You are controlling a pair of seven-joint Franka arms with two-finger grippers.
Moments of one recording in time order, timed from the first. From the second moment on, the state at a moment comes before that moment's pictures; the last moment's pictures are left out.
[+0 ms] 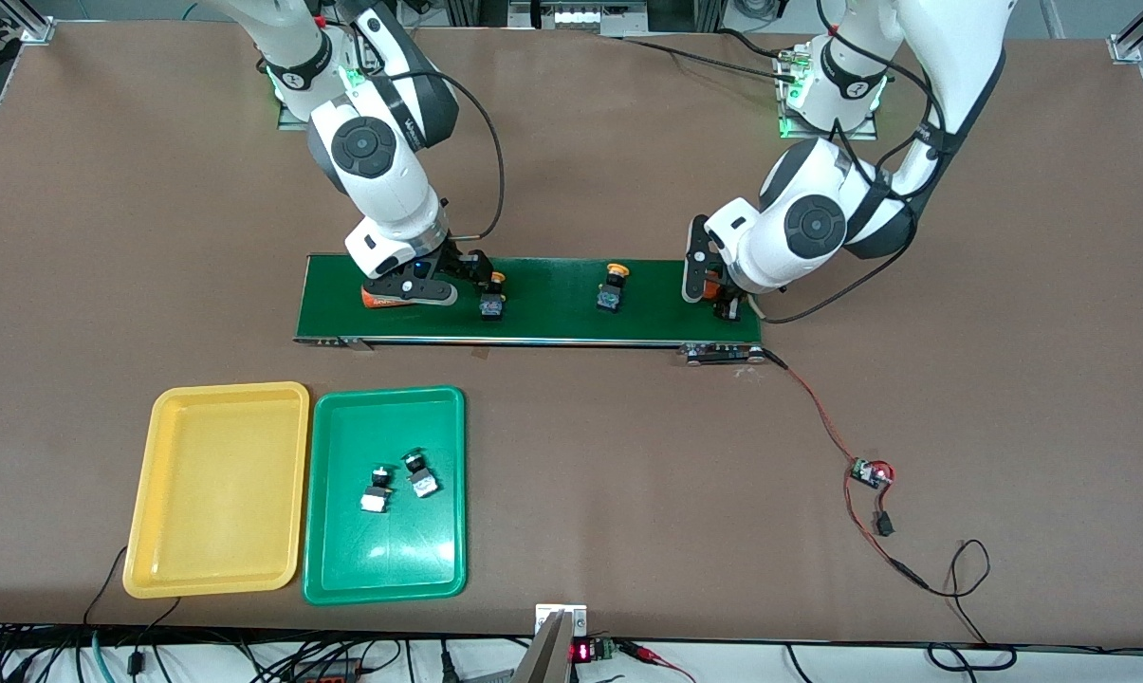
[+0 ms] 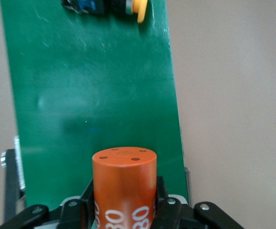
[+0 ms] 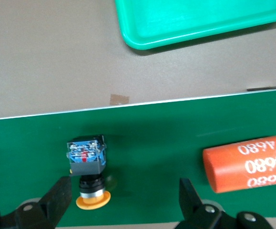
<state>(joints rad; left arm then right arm) 0.07 0.37 -0.55 -2.11 -0.02 2.28 1.20 0.47 0.25 0.13 -2.10 0.00 2.42 0.71</state>
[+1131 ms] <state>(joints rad) 0.29 0.15 -0.53 -2.08 -0.02 2.29 1.21 0.48 0.43 0.12 -2.04 -0.03 2.54 0.71</state>
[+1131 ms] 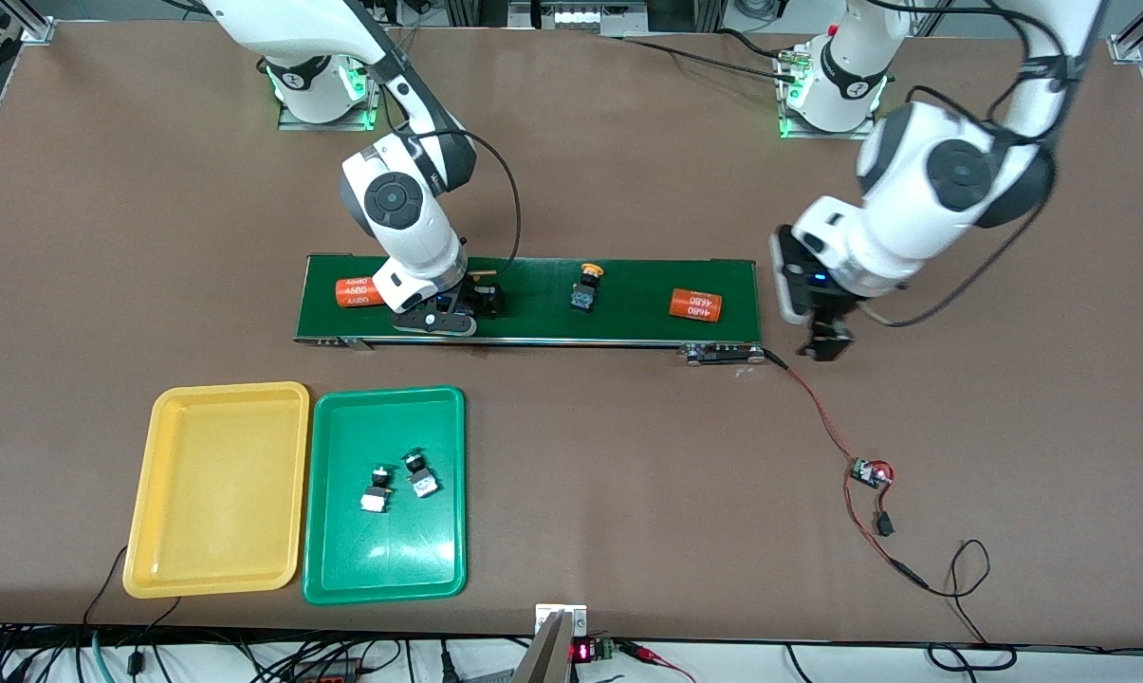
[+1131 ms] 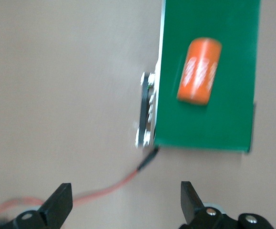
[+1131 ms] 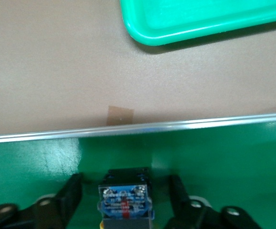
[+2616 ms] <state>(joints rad) 0.34 0.15 -0.32 -1.87 0.00 1.99 -0.03 0.05 0.52 -0.01 -1.72 -0.05 2.36 -0.02</state>
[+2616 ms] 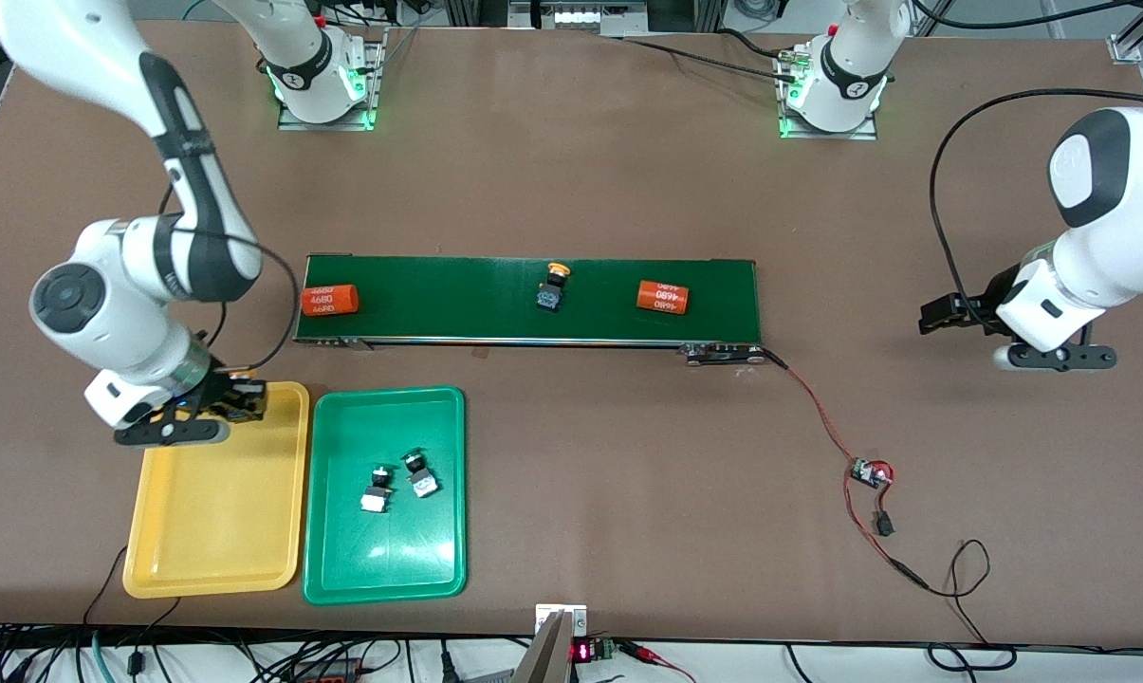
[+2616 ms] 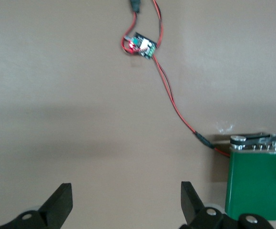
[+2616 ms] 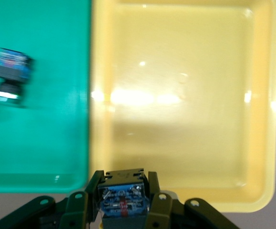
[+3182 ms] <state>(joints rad) 0.12 0.12 -0.06 -1.62 0.00 1.72 -0.05 -0.04 0.74 -0.01 -1.59 -0.05 2.43 -0.07</state>
